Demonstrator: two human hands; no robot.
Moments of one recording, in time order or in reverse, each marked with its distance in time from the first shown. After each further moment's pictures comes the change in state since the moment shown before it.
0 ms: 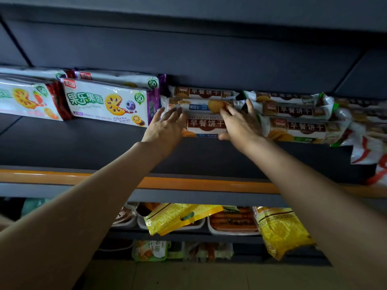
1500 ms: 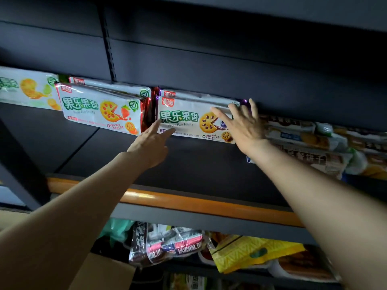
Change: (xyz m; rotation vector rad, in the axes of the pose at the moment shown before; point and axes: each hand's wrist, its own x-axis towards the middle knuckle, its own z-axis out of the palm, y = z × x) left_hand -0.062 -0.223 0.050 -0.384 -0.054 -0.209; right_hand 0.089 -0.180 -0.014 -0.300 0.317 -0.185
